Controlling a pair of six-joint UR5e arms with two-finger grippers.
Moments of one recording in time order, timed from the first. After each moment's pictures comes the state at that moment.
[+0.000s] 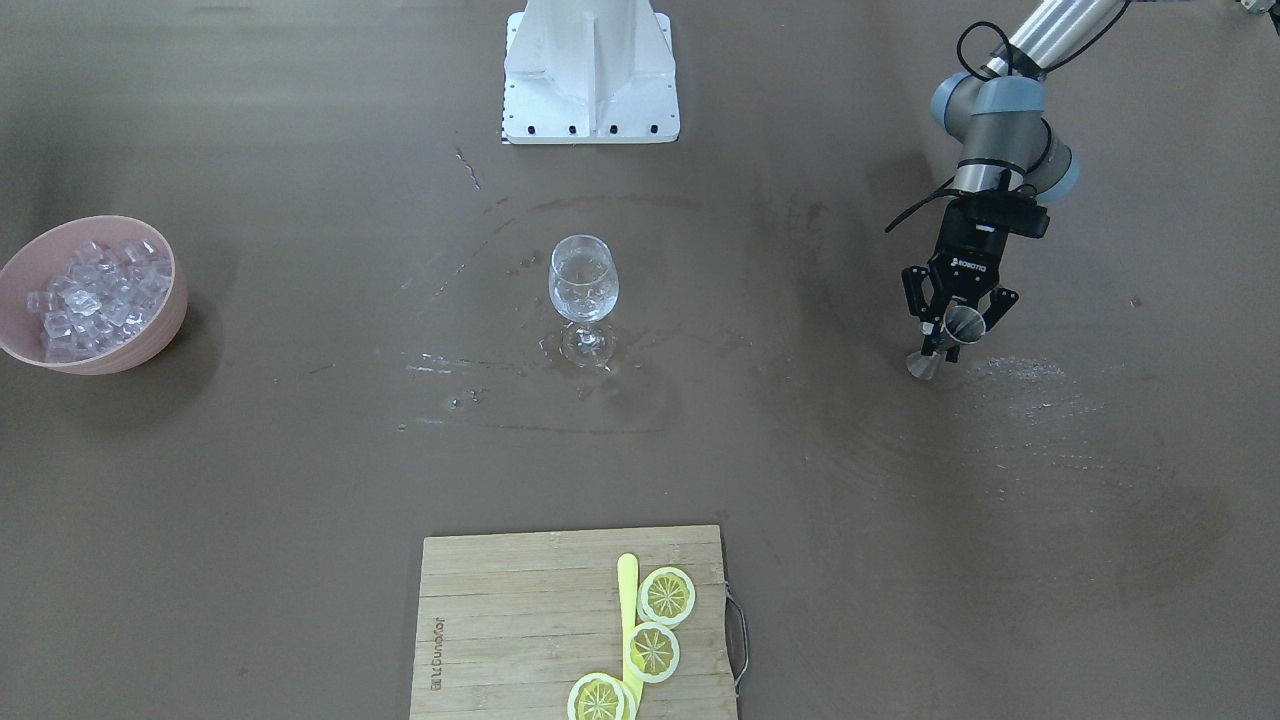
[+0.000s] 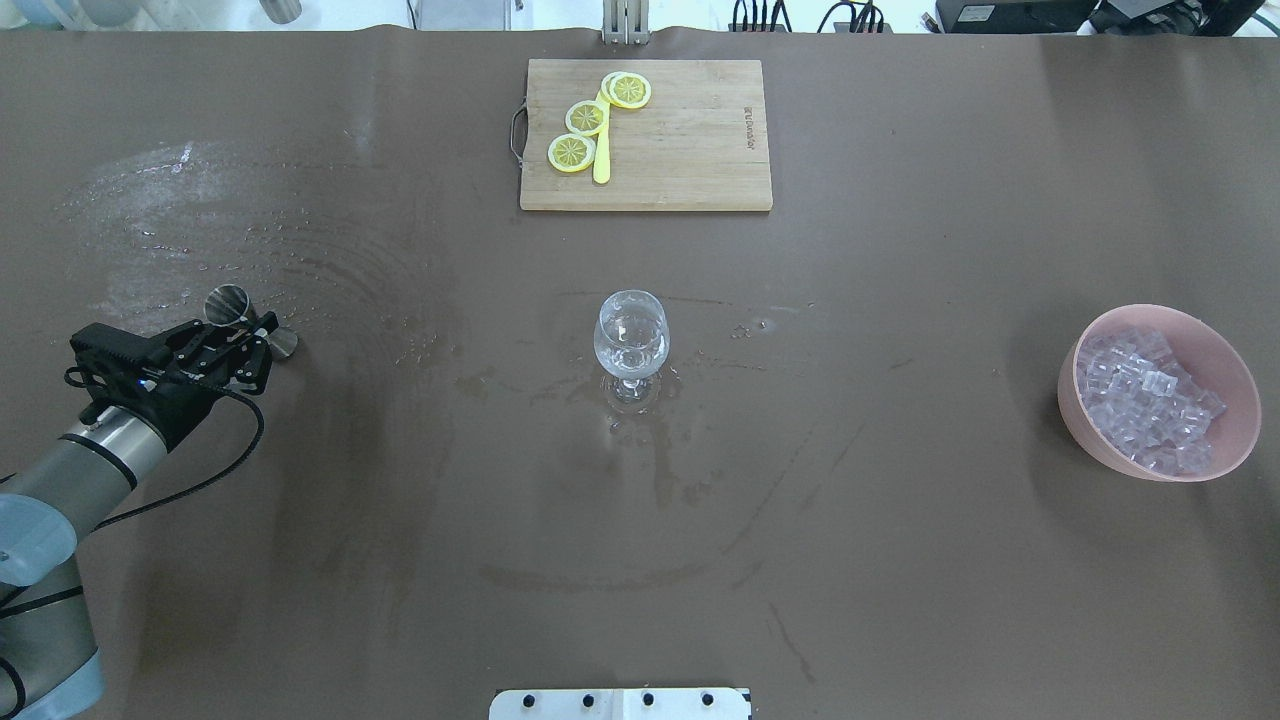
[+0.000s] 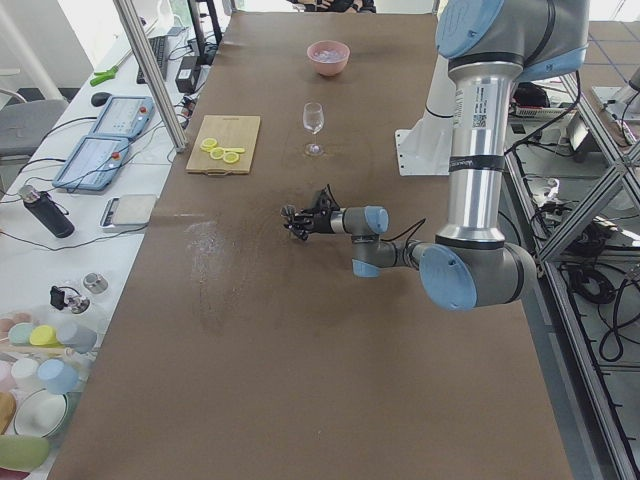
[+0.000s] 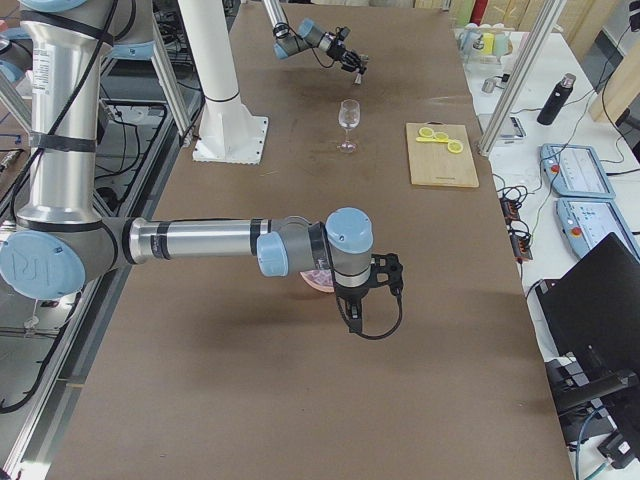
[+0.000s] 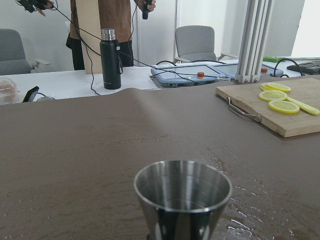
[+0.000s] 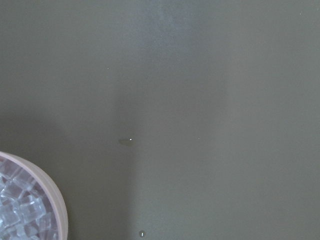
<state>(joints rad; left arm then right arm) -0.42 -1.59 -1.44 -3.15 -0.94 -0.83 1.51 -1.70 1.76 -1.44 2.30 0.07</state>
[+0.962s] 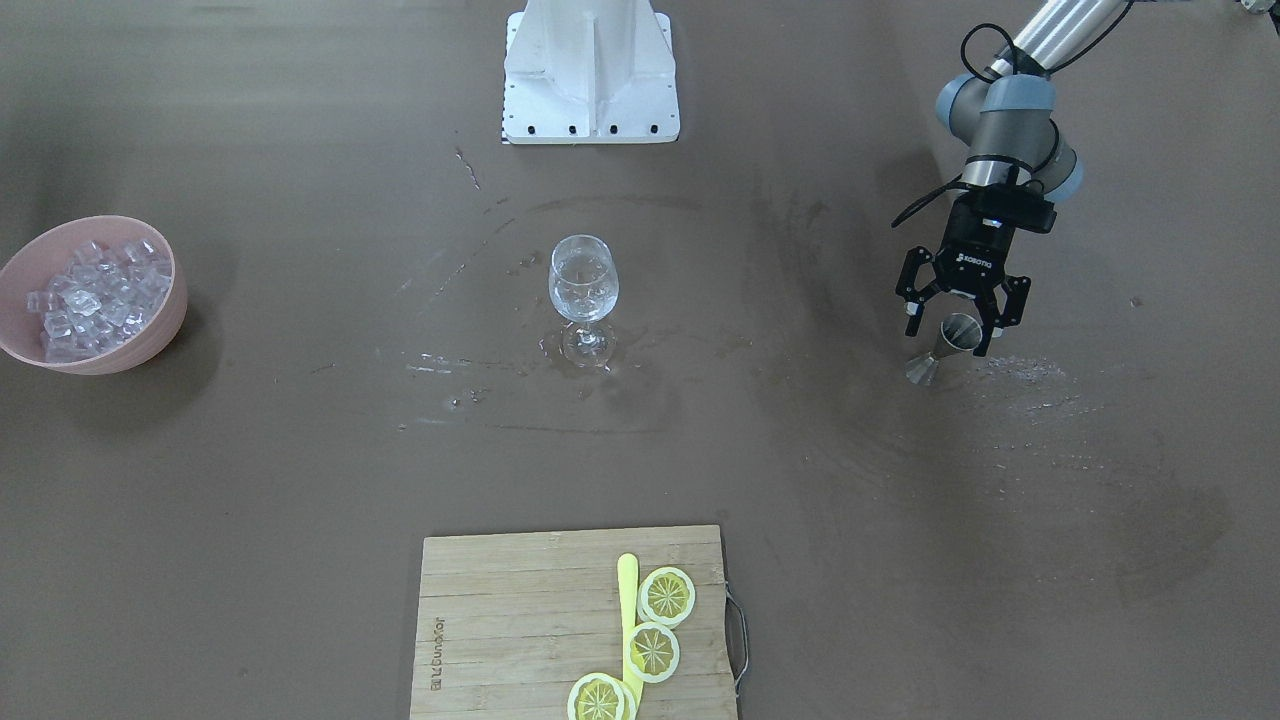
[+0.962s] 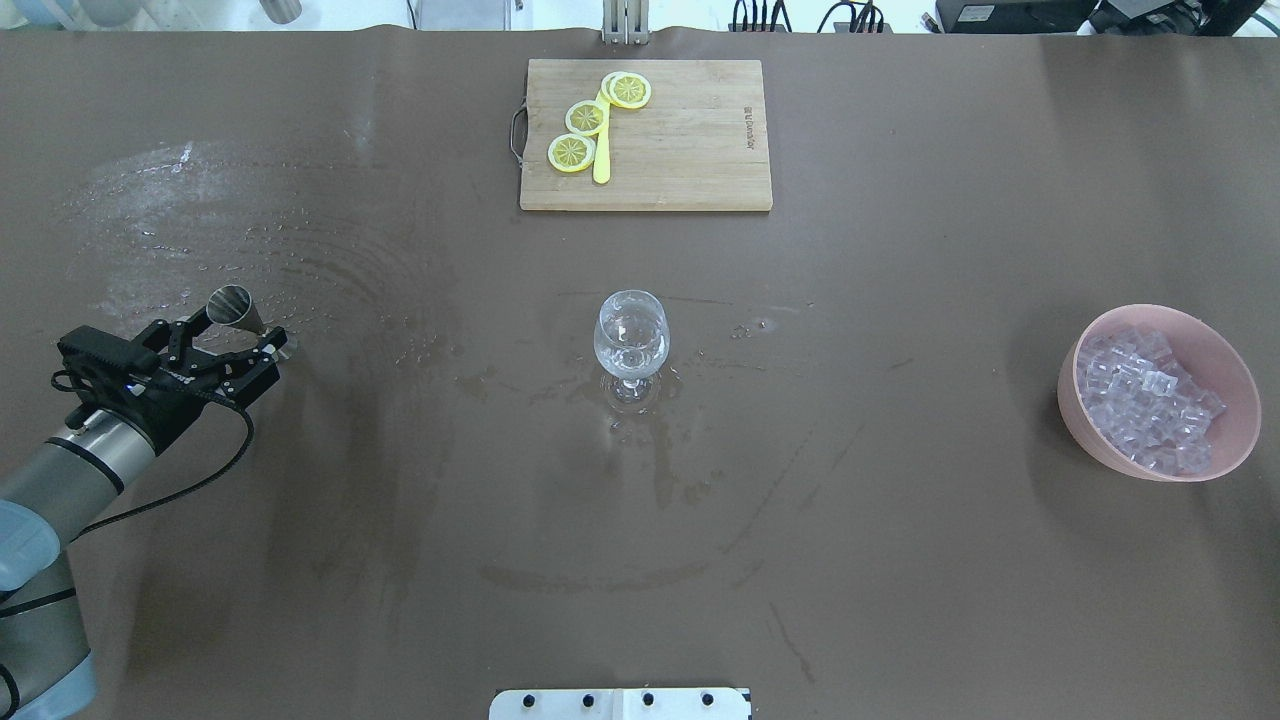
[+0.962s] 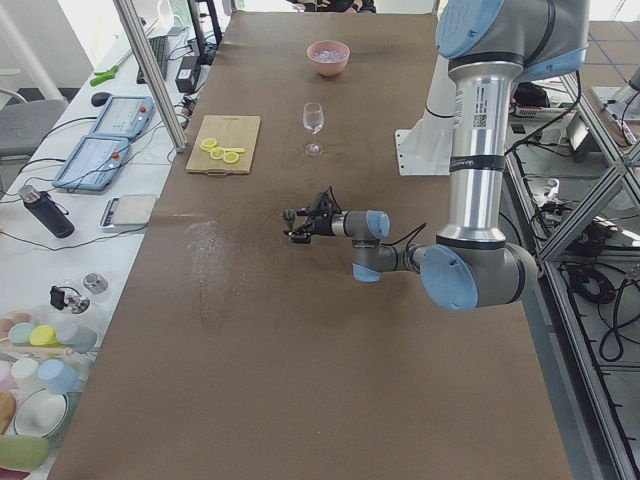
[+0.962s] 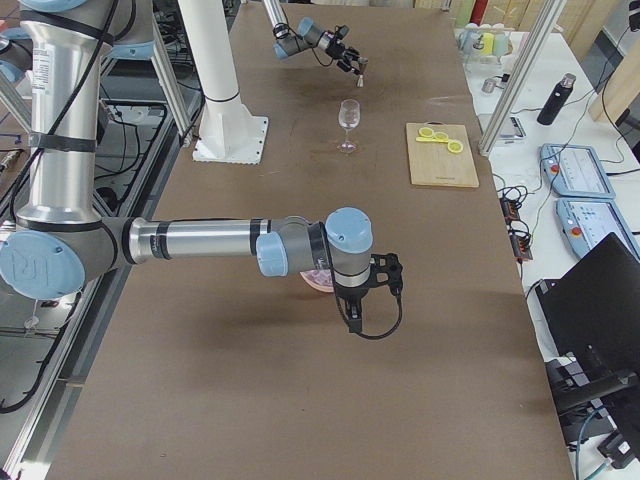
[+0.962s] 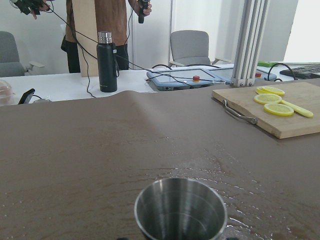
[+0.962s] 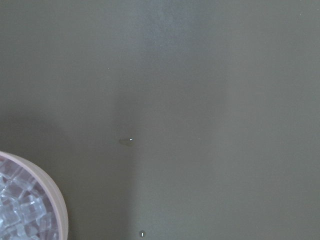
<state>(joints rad) -0.42 -1.58 -1.43 -3.21 -0.95 -0.79 1.51 -1.70 1.76 -1.44 2.30 0.07</state>
